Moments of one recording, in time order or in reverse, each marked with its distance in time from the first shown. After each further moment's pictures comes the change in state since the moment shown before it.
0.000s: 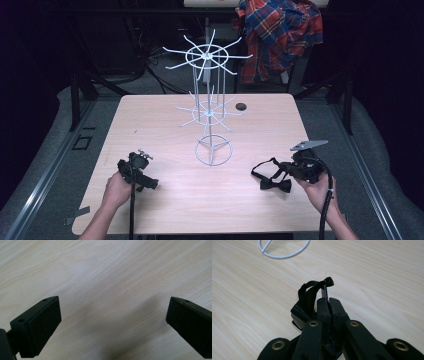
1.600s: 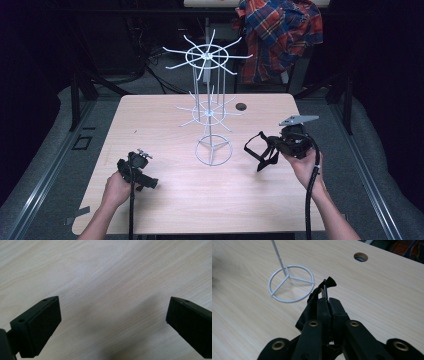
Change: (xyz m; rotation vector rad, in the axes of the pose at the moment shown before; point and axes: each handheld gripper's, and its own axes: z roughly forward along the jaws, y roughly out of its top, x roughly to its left) left arm 0.003 0.000 0.000 -0.010 -0.008 -0.008; right arm 0.012 0.072 -0.005 -0.142 -0.008 -0.049
